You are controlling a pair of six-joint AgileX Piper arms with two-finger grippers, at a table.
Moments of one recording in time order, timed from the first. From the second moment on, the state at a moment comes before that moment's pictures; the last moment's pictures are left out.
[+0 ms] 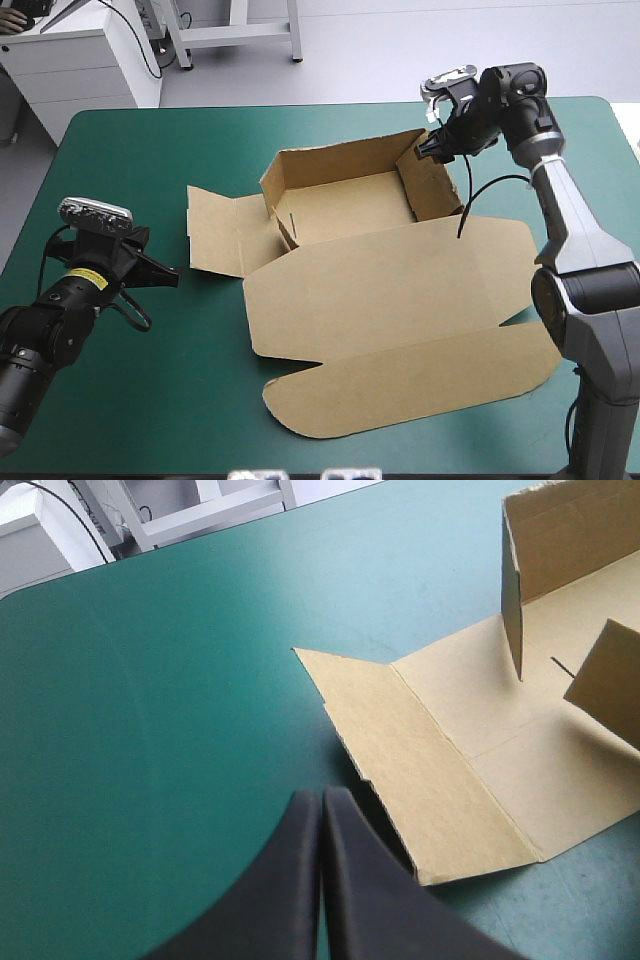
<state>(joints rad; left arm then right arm) -0.13 0.93 -0.75 0.00 0.36 0.20 0.17 2.07 -2.20 0.05 1.24 -0.23</state>
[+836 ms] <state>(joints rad) -0.13 0.93 -0.75 0.00 0.37 0.20 0.17 2.20 -2.14 0.09 1.23 -0.19</state>
